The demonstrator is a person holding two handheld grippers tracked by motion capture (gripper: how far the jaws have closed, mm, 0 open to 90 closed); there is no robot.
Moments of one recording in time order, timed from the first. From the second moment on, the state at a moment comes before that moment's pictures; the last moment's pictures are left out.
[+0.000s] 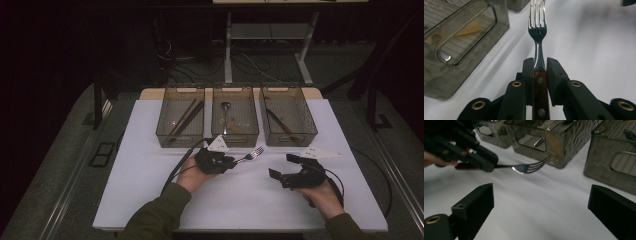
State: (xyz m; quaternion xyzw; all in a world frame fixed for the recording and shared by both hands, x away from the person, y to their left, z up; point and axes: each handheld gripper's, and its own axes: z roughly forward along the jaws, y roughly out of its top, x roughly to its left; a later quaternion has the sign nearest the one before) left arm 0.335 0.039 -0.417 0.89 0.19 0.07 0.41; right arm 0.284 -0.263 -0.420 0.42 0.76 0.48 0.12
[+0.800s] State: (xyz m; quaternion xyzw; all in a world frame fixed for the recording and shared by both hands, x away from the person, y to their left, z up) left arm 0.308 0.037 -0.406 0.86 0.19 0.09 0.45; right arm 0.320 -0.237 -0.408 0.44 0.70 0.56 0.03
